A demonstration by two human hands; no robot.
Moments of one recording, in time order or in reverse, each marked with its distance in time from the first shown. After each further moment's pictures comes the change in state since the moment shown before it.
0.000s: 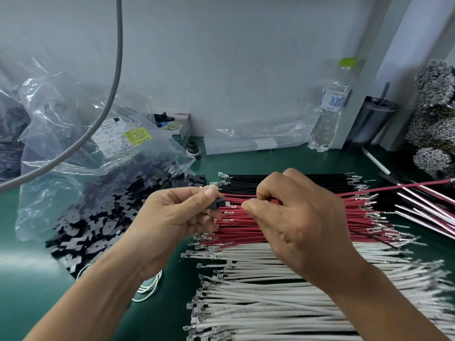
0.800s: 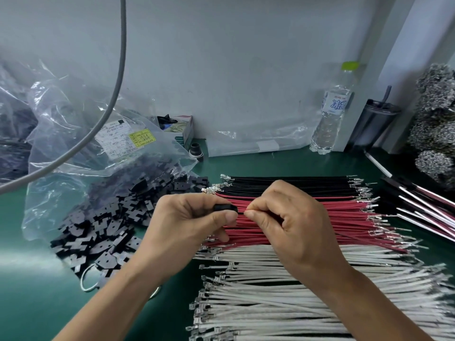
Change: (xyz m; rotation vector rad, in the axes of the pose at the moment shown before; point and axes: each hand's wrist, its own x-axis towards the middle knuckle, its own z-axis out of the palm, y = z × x) left_hand -0.007 -0.010 0.011 0.290 -0.009 0.296; right_hand -0.004 -0.008 0.011 0.465 -0.097 0.357
